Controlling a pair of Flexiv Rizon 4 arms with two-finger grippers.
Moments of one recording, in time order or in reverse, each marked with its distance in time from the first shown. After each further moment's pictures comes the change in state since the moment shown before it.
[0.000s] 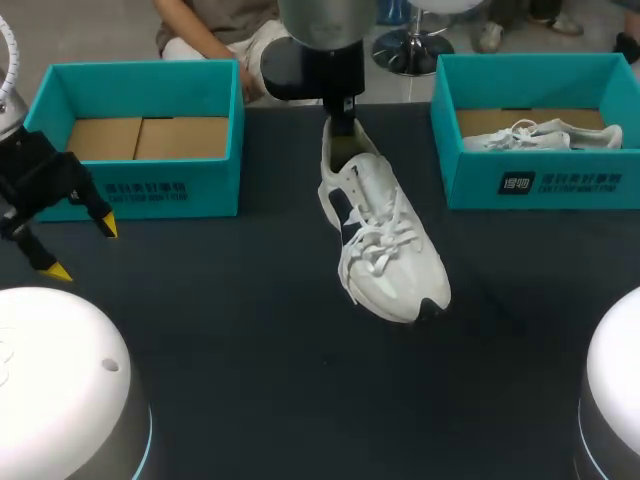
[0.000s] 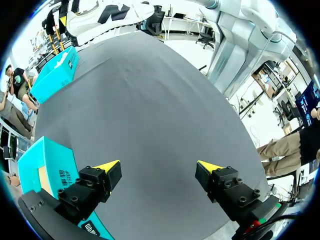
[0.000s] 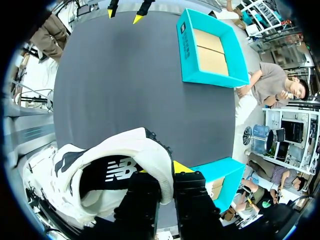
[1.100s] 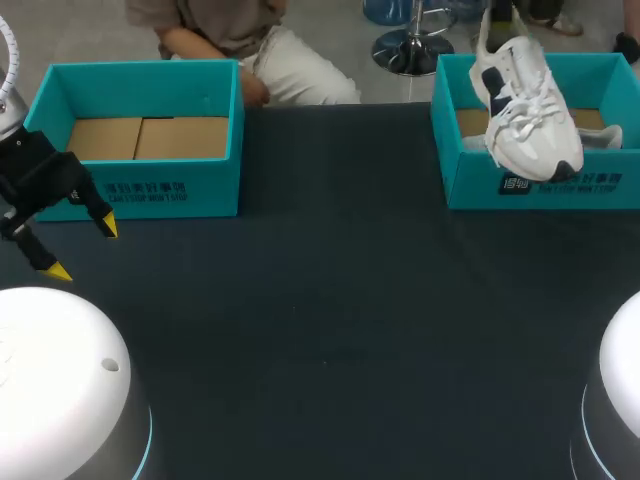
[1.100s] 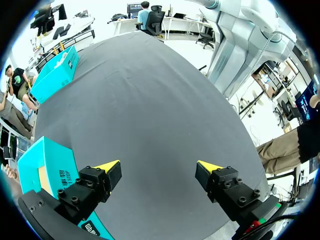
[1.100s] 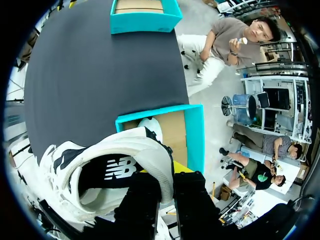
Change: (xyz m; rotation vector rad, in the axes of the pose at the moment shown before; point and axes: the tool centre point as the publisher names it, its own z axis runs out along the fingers) left arm 0.000 0.000 0.000 0.000 0.000 0.000; right arm -0.234 -0.248 0.047 0.102 -0.145 0.147
